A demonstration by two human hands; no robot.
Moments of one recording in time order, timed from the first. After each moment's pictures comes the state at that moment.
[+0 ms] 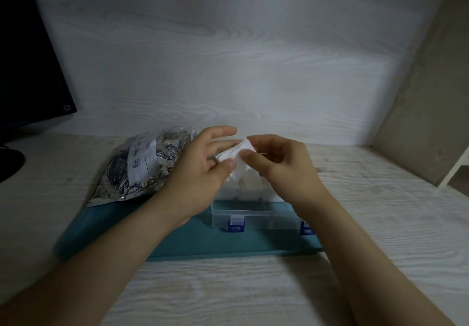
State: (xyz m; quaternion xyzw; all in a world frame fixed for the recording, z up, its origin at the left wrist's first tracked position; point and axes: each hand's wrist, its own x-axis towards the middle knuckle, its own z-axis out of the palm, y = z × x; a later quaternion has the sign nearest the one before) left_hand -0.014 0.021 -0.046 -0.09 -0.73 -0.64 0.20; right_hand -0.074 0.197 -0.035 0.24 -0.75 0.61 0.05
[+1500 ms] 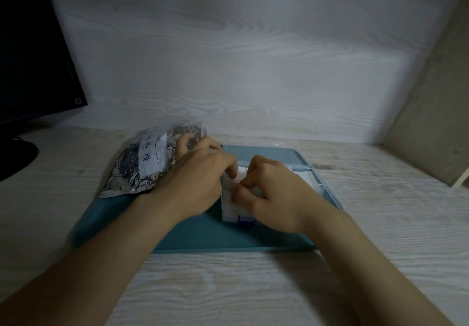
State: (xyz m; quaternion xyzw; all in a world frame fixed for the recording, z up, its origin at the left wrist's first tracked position) left_hand -0.008 -0.001 -0.046 -0.09 -0.96 -0.10 0.23; right_hand -0.049 0.183 -0.045 0.39 -0.90 0.20 0.08
